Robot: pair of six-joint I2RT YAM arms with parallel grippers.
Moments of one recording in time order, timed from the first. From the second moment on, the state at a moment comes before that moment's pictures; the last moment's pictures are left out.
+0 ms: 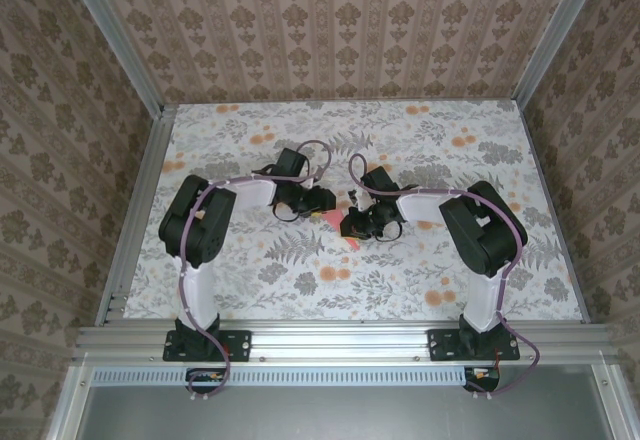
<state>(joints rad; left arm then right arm) -0.53 1.99 1.17 -0.22 0.59 -0.54 0.50 1.90 1.01 -0.26 -0.58 0.55</state>
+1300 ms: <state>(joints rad) -0.38 1.62 1.11 -0.42 0.30 -0.48 0.49 1.59 1.02 -0.24 -0.55 0.55</state>
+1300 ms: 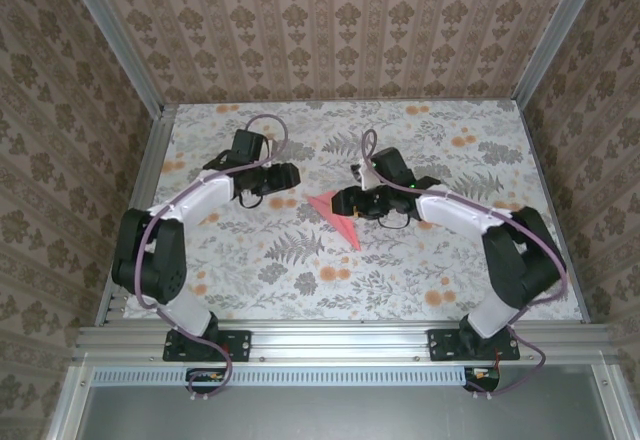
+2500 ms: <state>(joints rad) -0.73 1.86 1.28 -0.59 0.15 -0.91 0.35 1.42 0.78 -0.09 -0.15 0.47</state>
